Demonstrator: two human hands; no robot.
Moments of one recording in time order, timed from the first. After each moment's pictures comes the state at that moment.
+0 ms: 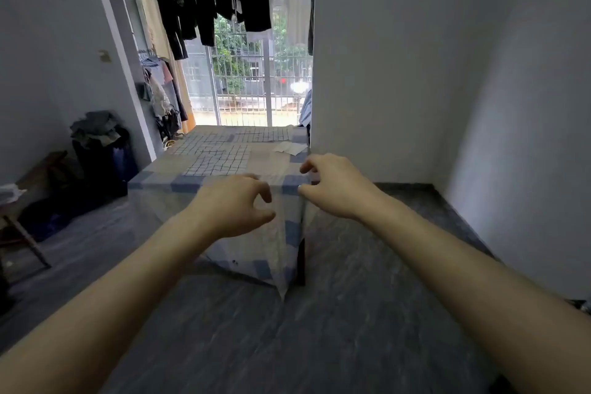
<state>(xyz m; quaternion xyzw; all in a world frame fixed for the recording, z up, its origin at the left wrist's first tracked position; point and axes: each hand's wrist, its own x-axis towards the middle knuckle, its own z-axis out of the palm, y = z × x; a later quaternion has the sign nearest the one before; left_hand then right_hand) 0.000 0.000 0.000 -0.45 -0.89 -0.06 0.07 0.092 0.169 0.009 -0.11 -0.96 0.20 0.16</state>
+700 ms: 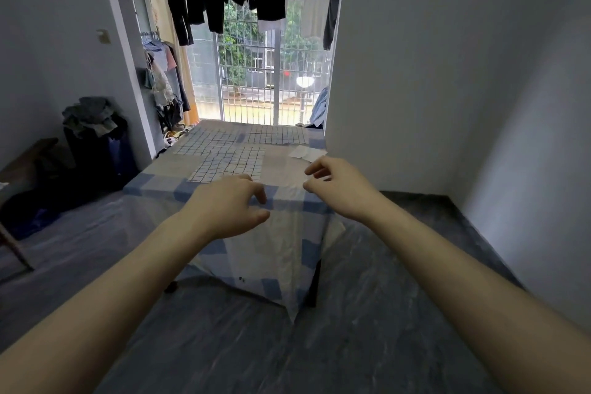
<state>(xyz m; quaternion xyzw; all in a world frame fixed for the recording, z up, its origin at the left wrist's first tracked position) -0.223 0.000 -0.021 -0.41 -0.91 -0.08 0.03 -0.130 0.189 -0.014 -0.14 -0.91 0.36 0.15</state>
